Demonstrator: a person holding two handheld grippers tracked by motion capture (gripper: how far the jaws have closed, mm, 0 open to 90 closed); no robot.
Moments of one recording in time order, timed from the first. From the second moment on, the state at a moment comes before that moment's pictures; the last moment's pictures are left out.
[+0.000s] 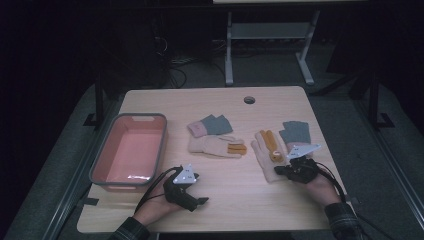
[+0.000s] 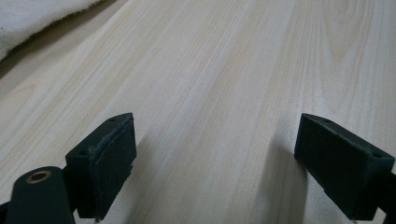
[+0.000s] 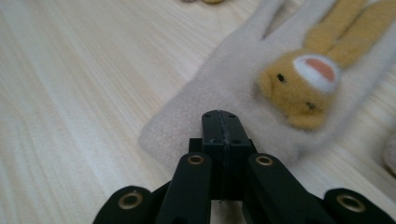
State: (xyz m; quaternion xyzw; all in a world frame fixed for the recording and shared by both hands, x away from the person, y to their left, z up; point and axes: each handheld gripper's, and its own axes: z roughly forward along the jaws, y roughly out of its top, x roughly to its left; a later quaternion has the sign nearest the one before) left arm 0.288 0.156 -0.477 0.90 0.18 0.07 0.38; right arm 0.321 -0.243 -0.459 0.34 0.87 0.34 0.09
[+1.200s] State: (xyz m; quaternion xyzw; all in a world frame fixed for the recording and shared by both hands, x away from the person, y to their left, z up) left arm 0.310 0.137 -0.452 0.91 0.24 0.08 0.34; right arm 0.297 -0.244 -0.458 0.36 0.85 0.36 0.12
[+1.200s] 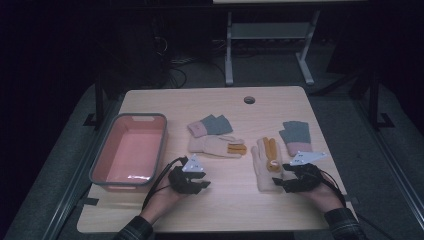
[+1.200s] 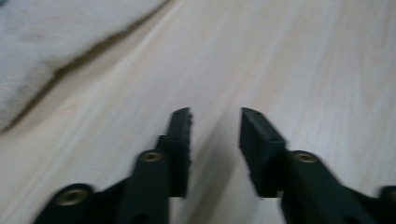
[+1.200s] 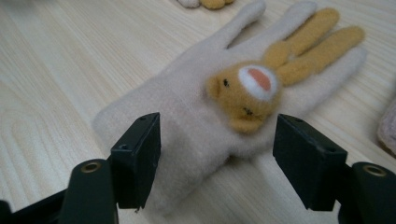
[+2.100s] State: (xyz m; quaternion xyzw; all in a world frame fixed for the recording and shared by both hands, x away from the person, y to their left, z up) left arm 0.404 0.112 -0.438 0.90 0.28 0.16 0.30; right arm 0.301 -0.248 -0.460 0.36 0.85 0.37 0.12
